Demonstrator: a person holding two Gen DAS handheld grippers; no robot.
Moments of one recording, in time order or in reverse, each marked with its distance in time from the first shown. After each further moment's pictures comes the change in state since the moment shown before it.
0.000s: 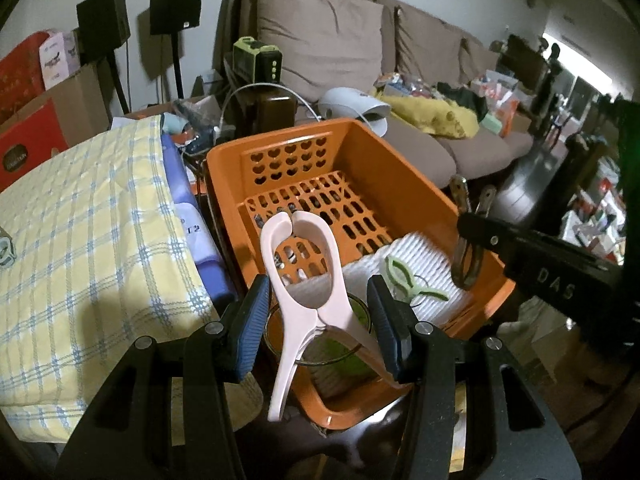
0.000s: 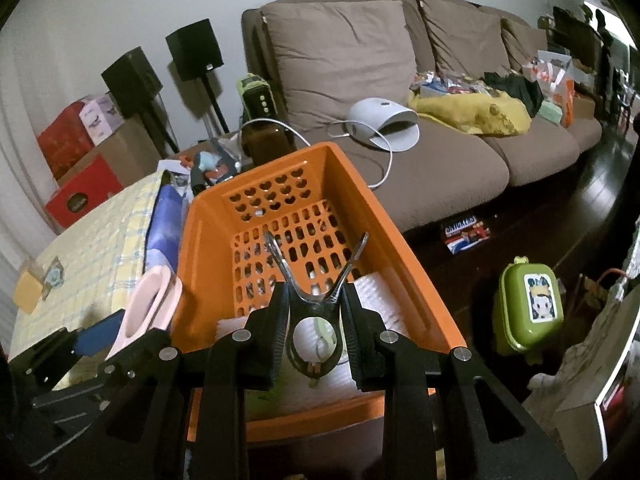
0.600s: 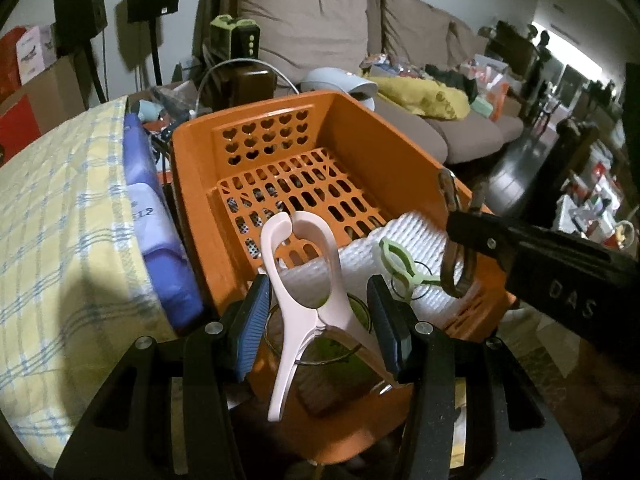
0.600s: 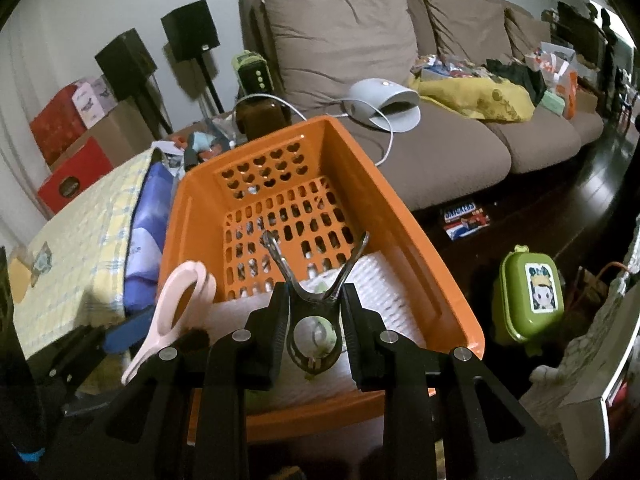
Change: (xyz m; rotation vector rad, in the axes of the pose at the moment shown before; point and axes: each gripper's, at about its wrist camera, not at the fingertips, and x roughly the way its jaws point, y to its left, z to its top) left arm 0.044 -0.008 -0.009 0.024 0.045 -0.050; right arm 0.024 0.001 -0.012 -0.015 0.069 -0.023
